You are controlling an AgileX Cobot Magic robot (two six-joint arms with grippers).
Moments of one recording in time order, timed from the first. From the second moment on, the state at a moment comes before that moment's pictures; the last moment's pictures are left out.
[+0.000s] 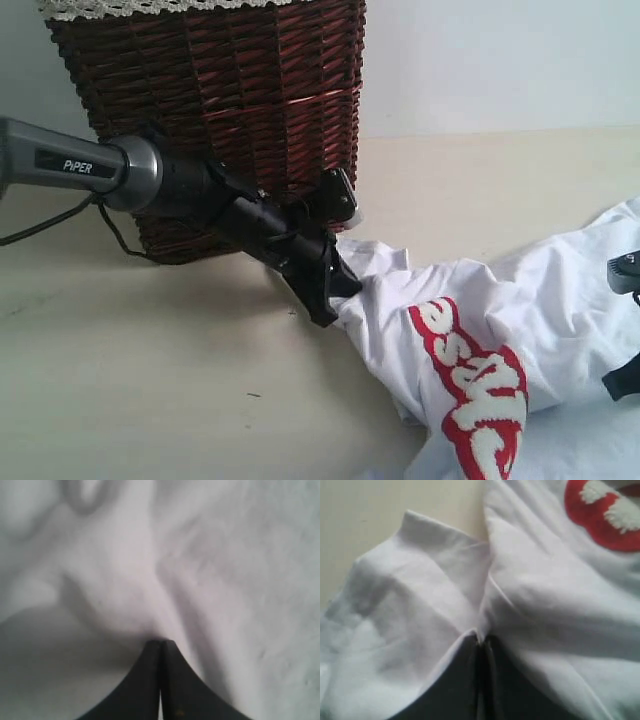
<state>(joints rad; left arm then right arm) -0.54 2.32 -1.52 -1.08 0.60 1.70 -0.10 1.61 -0.54 -0.09 0.34 -0.23</state>
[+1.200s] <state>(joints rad) -0.46 2.15 -1.46 -1.00 1.20 1.43 -0.10 1.49 -0.54 0.05 0.43 -0.43</state>
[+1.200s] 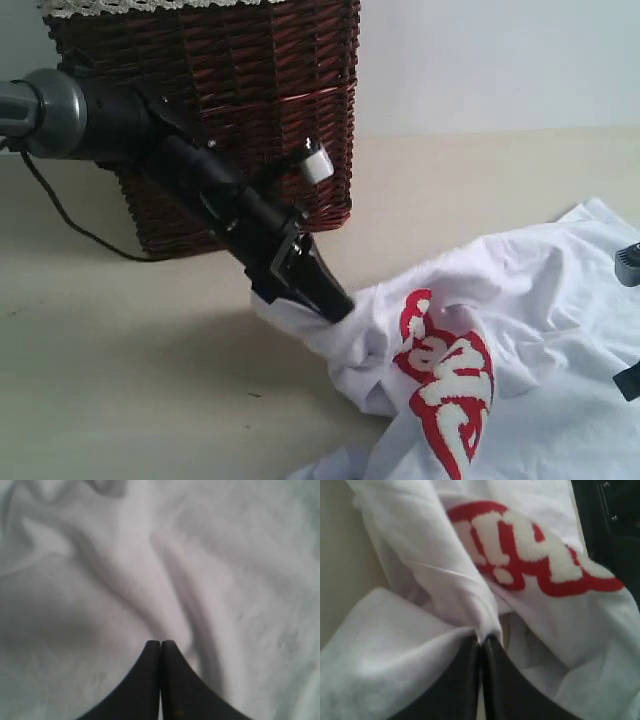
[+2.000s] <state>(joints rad) -0.47 2.11 -1.46 -1.26 0.62 1.72 -0.10 1.50 -0.54 0.14 0.45 -0.46</state>
